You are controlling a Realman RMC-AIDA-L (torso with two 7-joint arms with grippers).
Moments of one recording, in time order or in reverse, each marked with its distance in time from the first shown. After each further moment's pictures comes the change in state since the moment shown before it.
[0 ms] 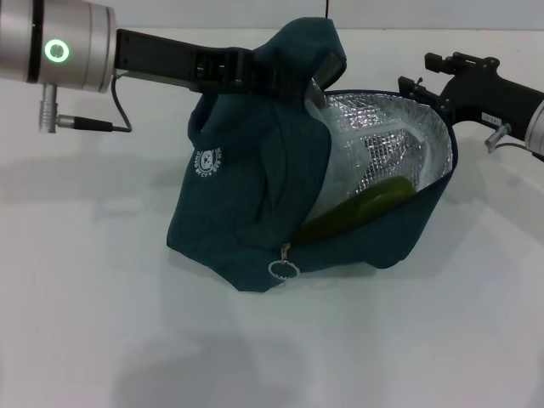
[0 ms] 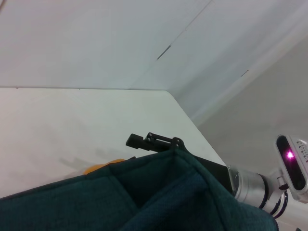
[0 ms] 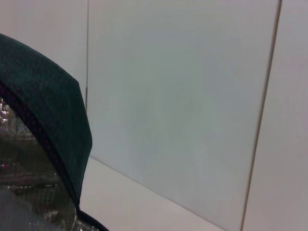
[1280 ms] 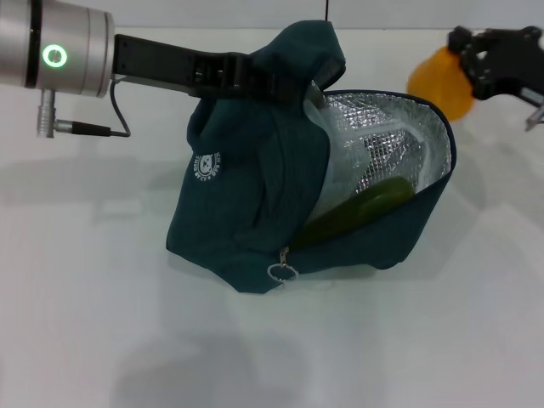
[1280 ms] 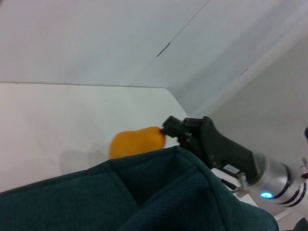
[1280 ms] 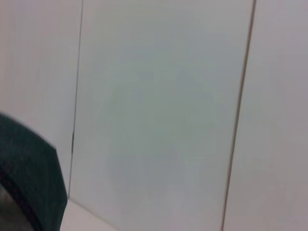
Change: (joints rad) left arm 0.008 -0.002 0.000 0.001 -0.002 0.008 0.000; right arm -0.115 -0.010 0.001 -0.176 0.046 -0.093 0.041
